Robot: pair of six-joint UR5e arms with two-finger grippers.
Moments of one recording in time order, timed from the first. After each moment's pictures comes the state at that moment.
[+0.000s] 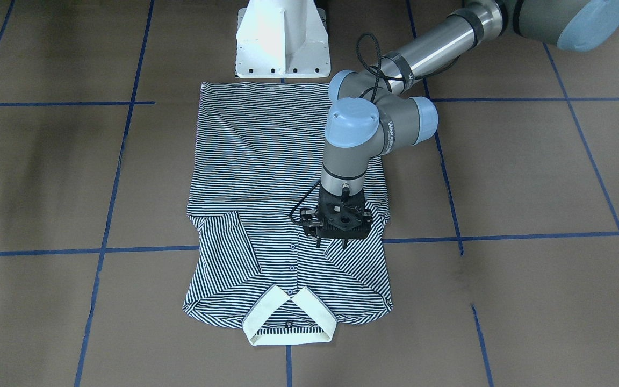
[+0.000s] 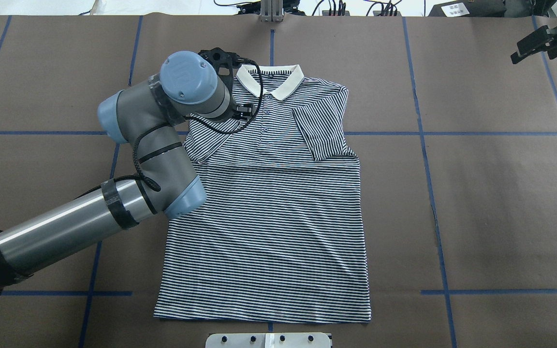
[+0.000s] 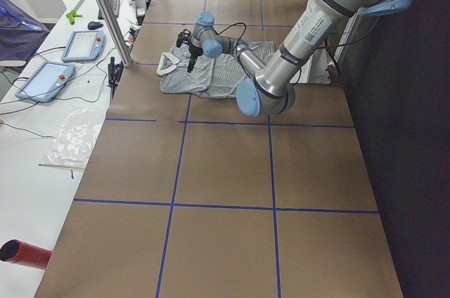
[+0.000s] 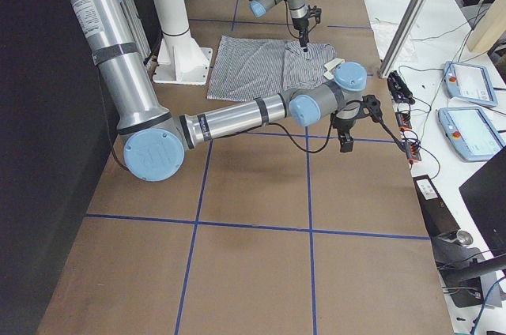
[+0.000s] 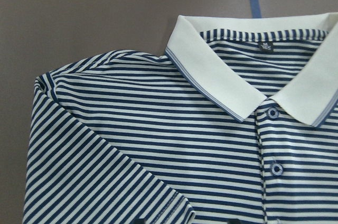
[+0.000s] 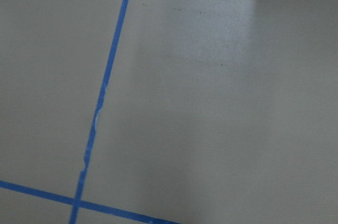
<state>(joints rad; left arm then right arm) -0.65 -2.33 -1.42 -1.91 -1.75 -1.00 1.29 -1.23 1.55 -1.36 2.33 0.41</state>
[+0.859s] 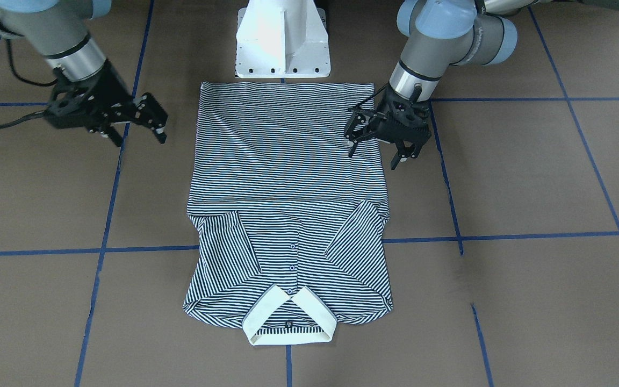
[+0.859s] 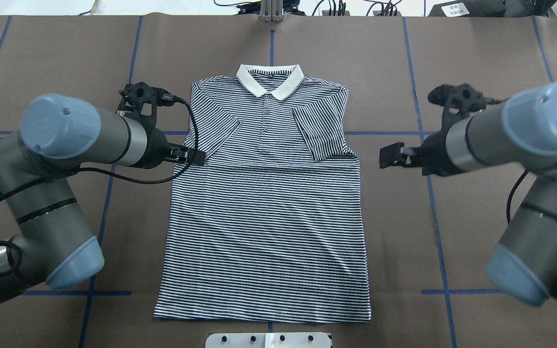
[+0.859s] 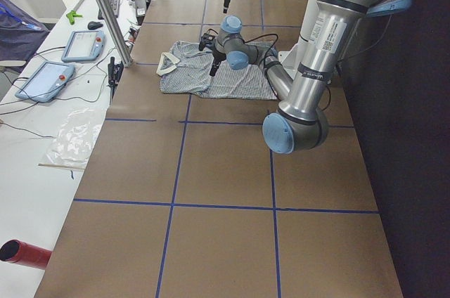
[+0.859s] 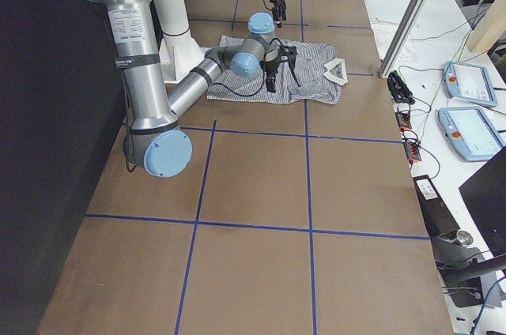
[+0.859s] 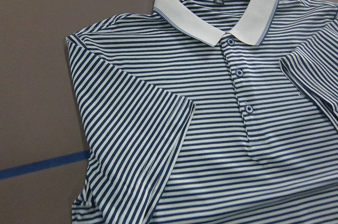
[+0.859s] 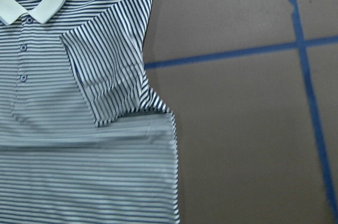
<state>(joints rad) -0.61 -1.94 -1.92 -1.92 -1.82 -1.03 0.60 -1.39 2.12 -1.36 1.85 1.36</state>
